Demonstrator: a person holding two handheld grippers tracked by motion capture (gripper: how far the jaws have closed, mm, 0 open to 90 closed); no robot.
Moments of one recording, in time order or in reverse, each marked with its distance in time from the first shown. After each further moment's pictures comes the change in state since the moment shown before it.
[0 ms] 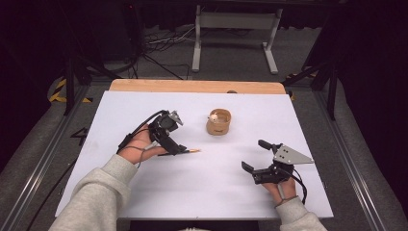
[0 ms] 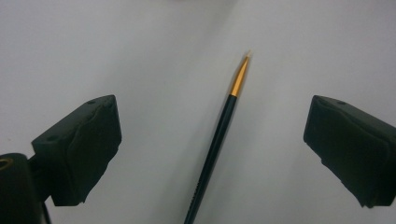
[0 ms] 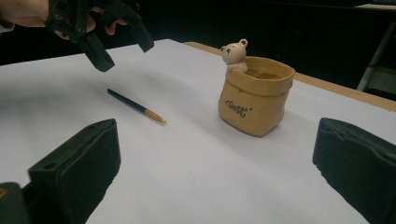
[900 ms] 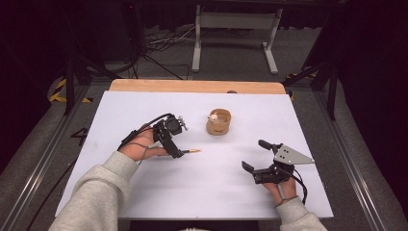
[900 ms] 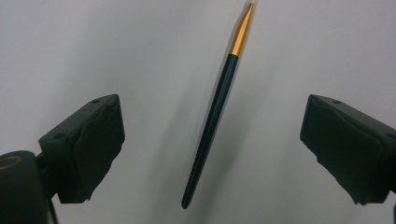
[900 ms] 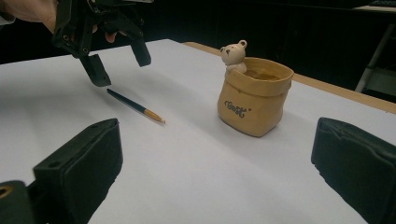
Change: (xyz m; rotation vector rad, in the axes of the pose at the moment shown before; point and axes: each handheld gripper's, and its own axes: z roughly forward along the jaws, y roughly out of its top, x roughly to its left) left arm 0.001 0.007 0.017 0.191 -0.023 0.018; right arm 0.000 0.001 -0.001 -0.001 -0.002 -0.009
